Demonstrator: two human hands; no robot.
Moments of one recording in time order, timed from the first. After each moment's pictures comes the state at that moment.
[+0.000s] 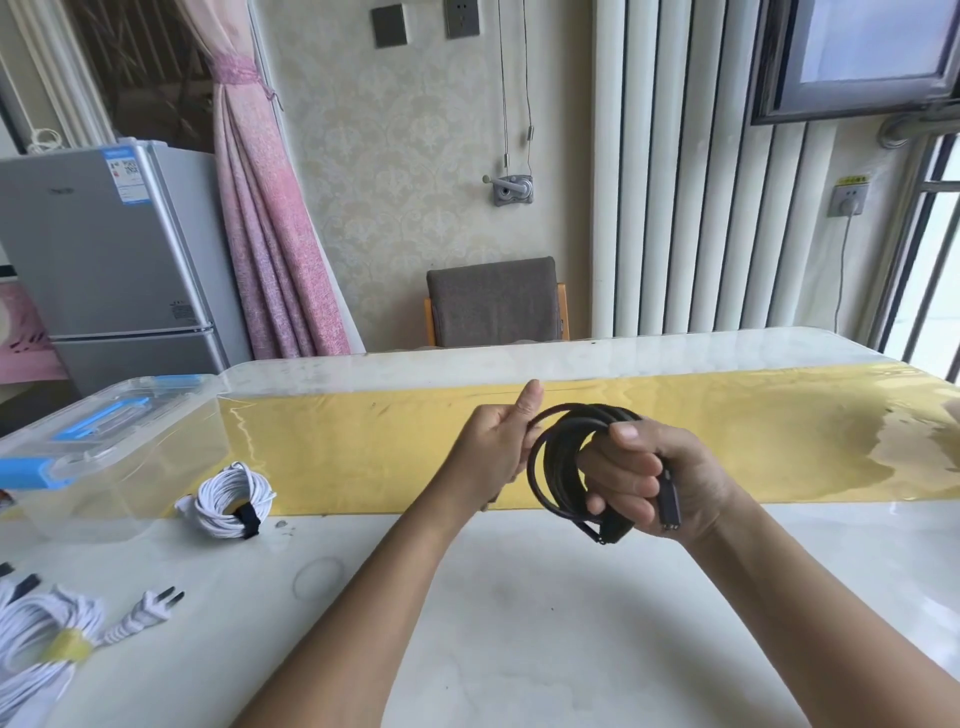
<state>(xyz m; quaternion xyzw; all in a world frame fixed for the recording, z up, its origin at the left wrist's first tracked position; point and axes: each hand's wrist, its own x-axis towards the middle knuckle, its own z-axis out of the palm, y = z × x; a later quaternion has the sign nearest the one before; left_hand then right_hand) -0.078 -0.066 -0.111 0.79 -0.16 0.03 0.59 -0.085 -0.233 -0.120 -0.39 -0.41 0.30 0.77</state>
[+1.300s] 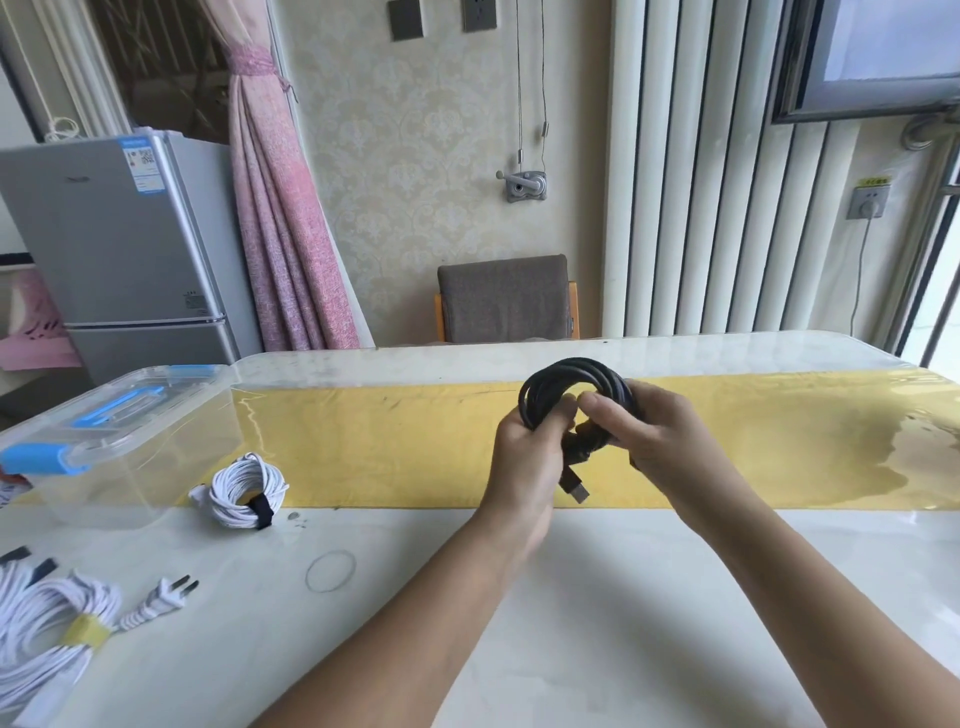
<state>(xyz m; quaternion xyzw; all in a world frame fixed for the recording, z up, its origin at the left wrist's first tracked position) -0.087 -0.102 -0.121 0.61 -0.04 0.05 0.79 -0.091 -0.219 -0.107 -0.75 -0.15 -0.13 0.64</state>
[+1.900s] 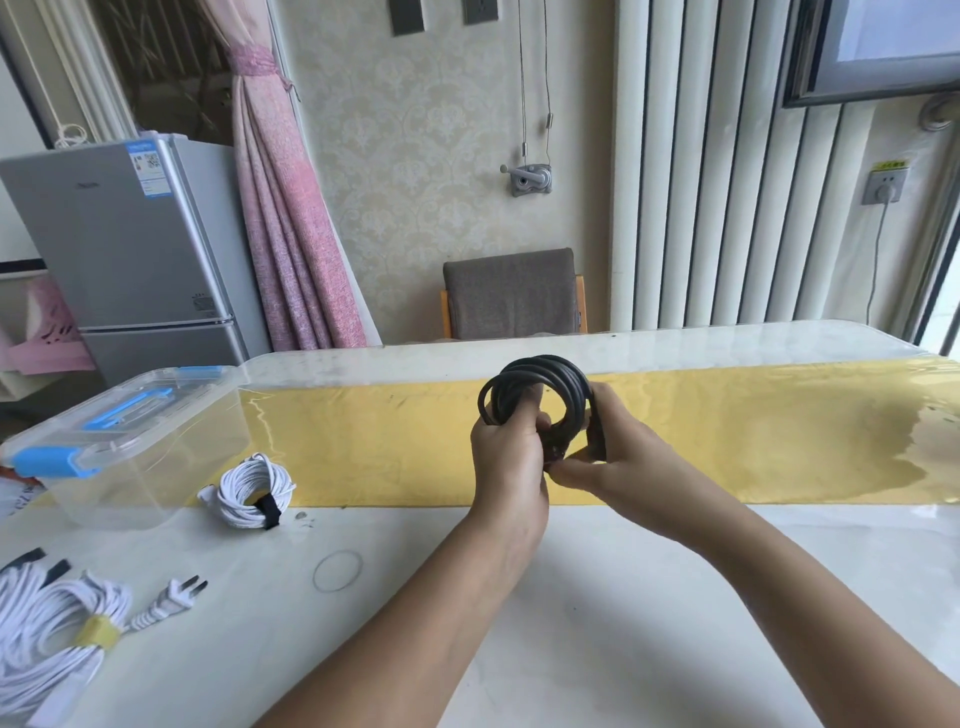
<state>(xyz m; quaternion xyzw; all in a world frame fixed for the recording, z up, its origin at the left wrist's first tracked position) -0.083 -0.092 -0.115 0.53 0.08 0.10 0.84 -0.106 -0.198 -0.111 -0.84 -0.18 -0.03 0.52</state>
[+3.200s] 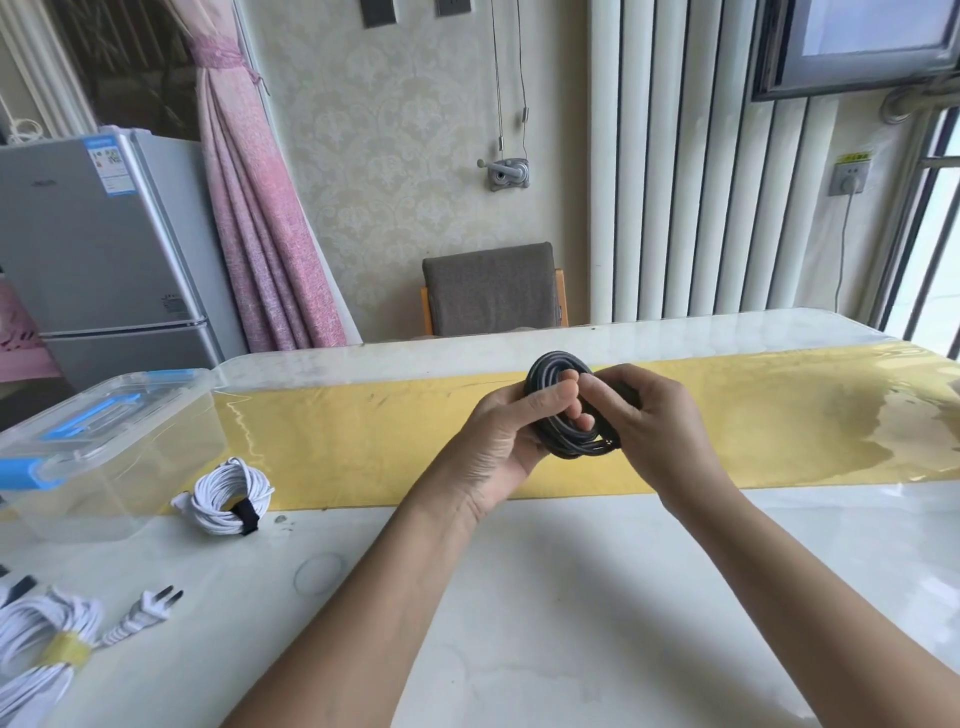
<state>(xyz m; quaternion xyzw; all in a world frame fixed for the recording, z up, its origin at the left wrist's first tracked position) -0.076 -0.072 -0.106 0.53 -0.20 -0.15 0.81 -0.079 -0.220 -0.120 -0.78 -0.06 -0.22 0.58</state>
